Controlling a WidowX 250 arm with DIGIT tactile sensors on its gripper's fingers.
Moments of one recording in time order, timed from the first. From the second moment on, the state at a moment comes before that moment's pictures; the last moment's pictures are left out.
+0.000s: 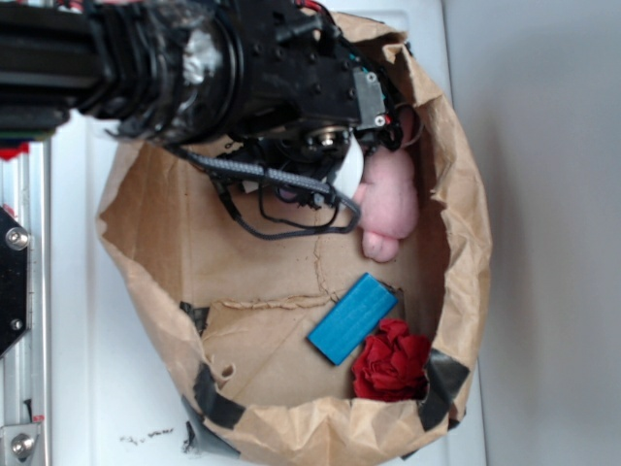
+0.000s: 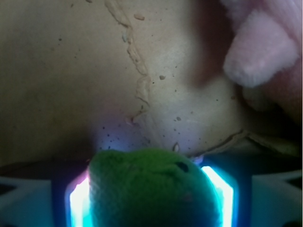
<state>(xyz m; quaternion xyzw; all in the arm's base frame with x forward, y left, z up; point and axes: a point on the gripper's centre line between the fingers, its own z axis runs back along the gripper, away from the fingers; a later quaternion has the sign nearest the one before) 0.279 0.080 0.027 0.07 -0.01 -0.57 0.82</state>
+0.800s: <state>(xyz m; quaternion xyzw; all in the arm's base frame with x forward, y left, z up) 0.327 0.027 0.164 0.02 -0.13 -0.29 0.95</state>
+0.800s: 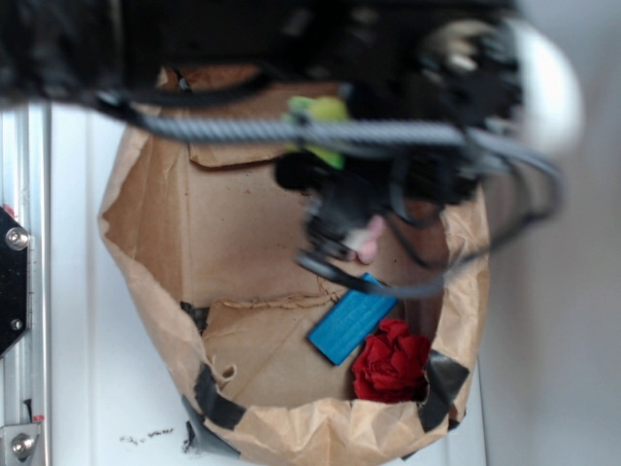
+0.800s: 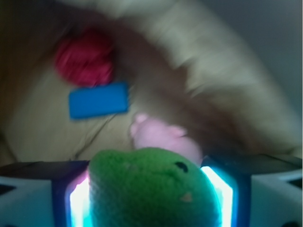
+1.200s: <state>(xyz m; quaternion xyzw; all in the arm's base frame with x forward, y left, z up) 0.324 0.012 0.178 -0.03 -0.09 -0.09 0.99</state>
